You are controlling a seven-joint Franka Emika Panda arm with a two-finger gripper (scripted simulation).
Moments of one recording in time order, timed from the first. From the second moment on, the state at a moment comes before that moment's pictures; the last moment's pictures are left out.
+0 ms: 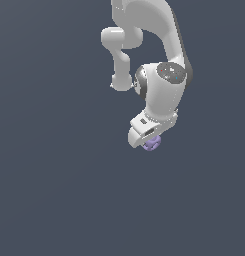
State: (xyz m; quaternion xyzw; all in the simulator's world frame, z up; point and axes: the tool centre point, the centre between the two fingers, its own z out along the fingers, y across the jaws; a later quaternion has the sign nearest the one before) arm 0.012 0.114 0.167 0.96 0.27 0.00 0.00
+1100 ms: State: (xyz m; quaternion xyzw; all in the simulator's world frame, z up) arm 0.010 0.236 0.352 0.96 0.27 0.00 0.00
